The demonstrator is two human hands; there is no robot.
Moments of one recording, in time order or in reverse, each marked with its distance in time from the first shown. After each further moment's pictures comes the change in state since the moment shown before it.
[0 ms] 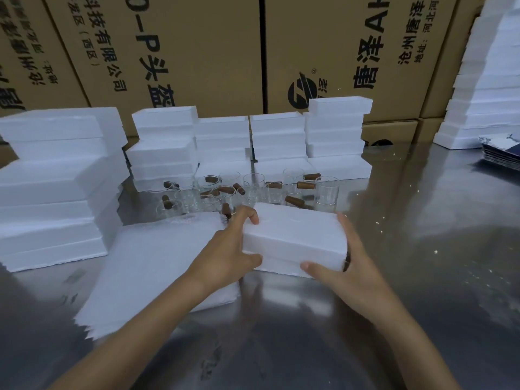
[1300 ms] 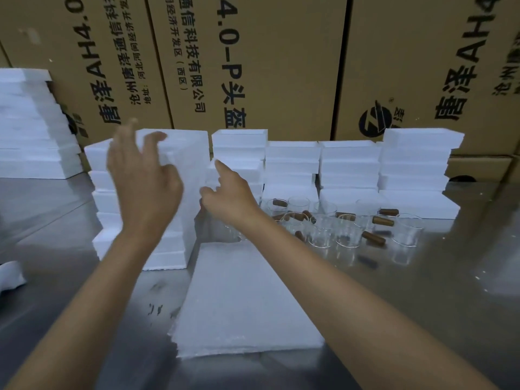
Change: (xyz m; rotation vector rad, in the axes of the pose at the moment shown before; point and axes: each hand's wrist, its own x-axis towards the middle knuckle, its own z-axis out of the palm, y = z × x) left_hand -0.014 -0.071 -0.219 0.579 1.106 0.035; right_hand 0.093 -0.193 0.271 -0.056 -0.391 -0.359
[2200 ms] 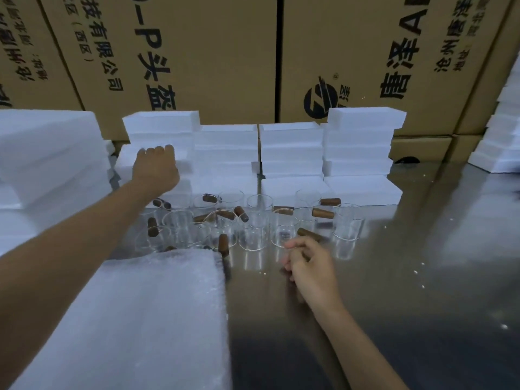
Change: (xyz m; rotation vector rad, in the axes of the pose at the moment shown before) left_hand 0.040 0.049 0.238 0.391 -0.684 0.172; right_hand -0.099 0.218 -0.158 0.124 0.508 0.366
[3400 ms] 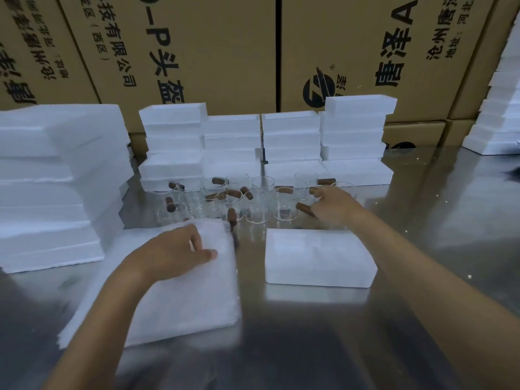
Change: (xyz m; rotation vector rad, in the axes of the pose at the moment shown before) left_hand -0.227 0.034 -0.069 -0.476 -0.606 -0.059; right_hand 0.047 -0.063 -0.063 -0.826 -0.255 0.049
